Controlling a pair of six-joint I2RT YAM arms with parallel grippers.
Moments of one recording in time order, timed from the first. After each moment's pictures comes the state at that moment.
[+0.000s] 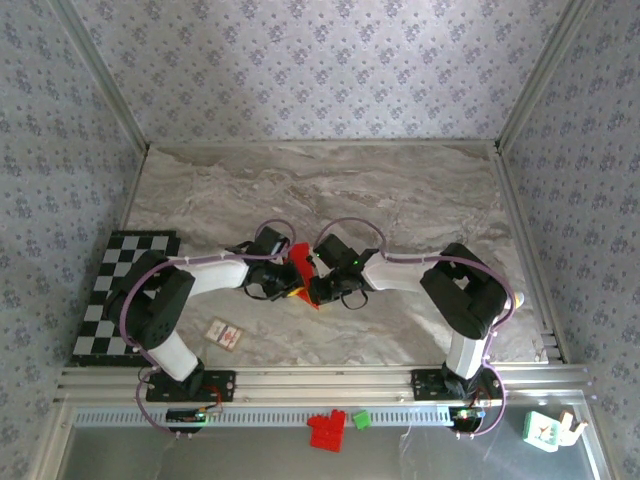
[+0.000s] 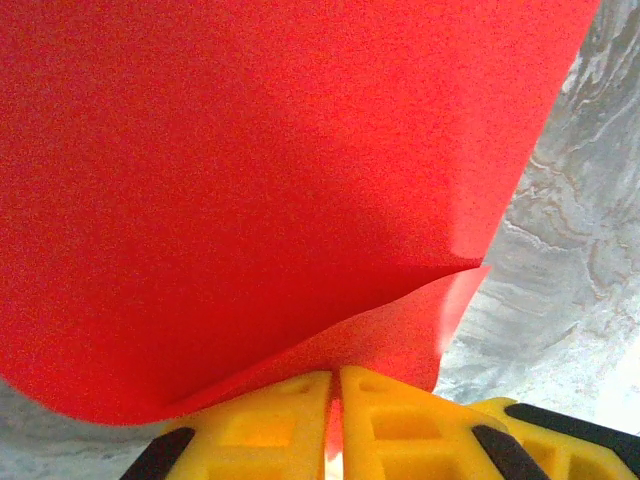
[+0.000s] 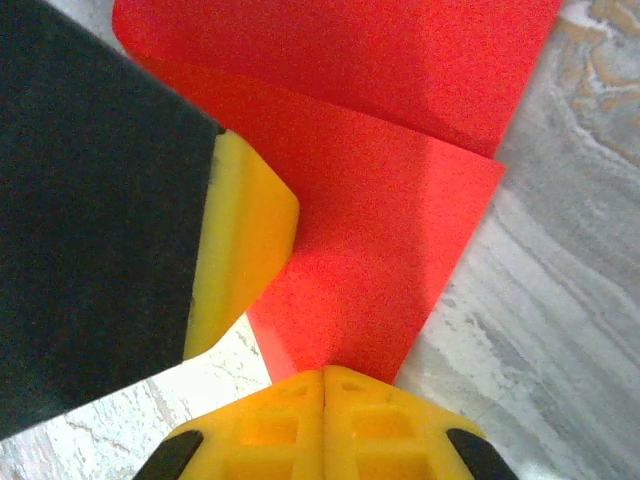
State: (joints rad) left arm -0.63 1.64 0.76 -0.23 0.36 -1.05; right arm 0.85 1.79 0.95 -0.24 -0.31 0.47
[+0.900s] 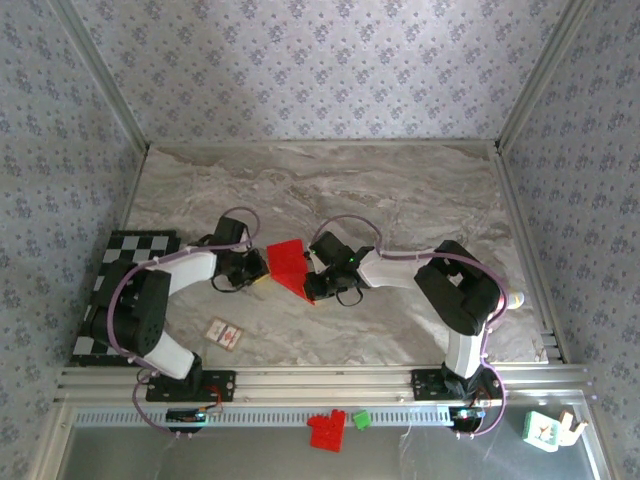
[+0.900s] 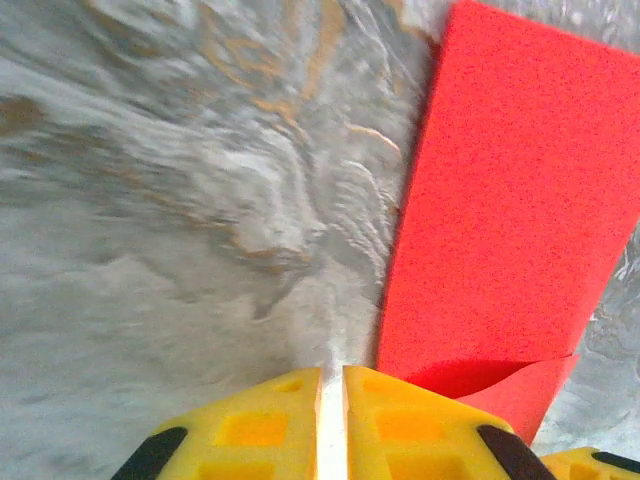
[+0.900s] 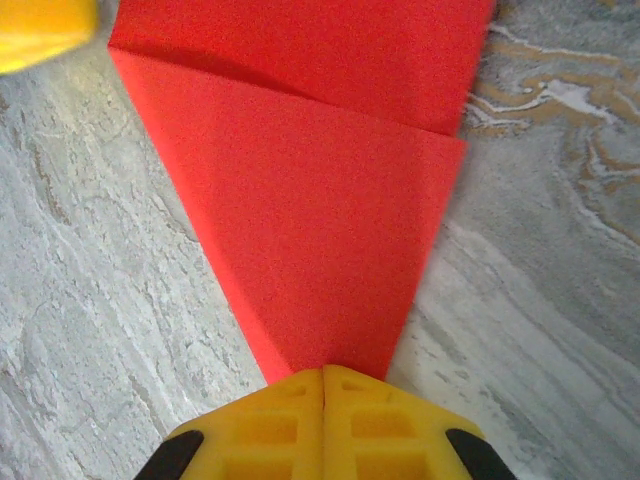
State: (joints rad) left arm -0.33 1.54 0.71 -0.31 0.33 -0.78; right arm 0.85 1.83 0.99 -0.23 -0.30 0.52
